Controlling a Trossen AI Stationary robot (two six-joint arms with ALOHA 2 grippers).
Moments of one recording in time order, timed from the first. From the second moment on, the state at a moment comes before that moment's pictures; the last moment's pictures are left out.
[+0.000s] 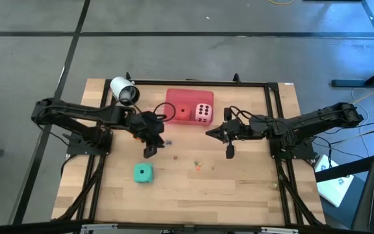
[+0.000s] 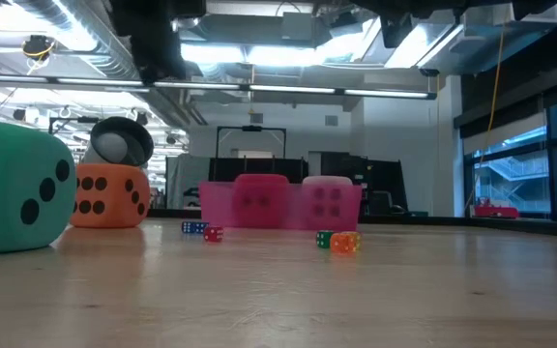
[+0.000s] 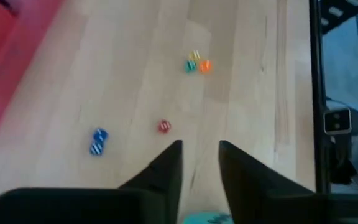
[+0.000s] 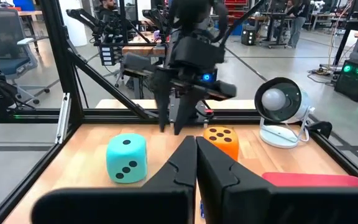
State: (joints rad) left arm -0.01 1.18 1.00 -0.62 0.16 -0.36; right arm 0.18 1.14 0.68 0.36 0.15 0.02
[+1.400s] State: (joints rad) left arm -0.03 1.19 1.00 -0.42 0.24 -0.35; right arm 0.18 1.14 0.68 0.33 0.15 0.02
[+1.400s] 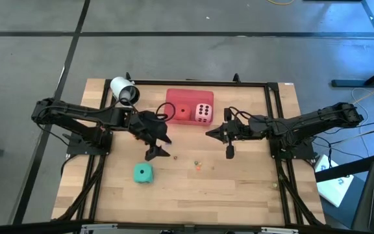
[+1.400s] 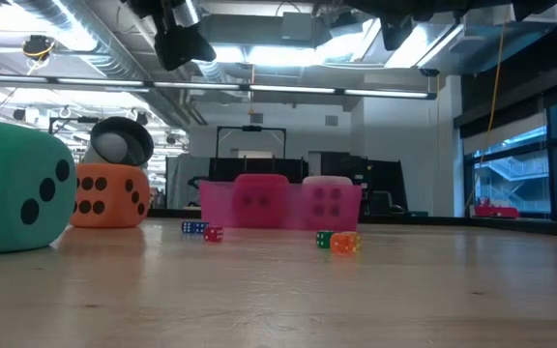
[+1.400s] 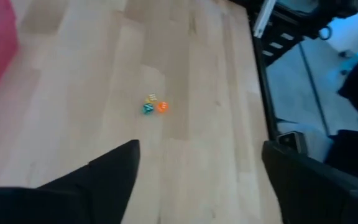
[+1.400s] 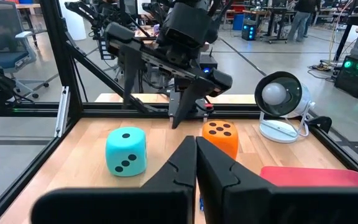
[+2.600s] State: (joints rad) left arm -0.41 1.18 0.99 -0.68 0.06 -0.52; right arm 0.18 1.14 0.68 0.33 0.15 0.10
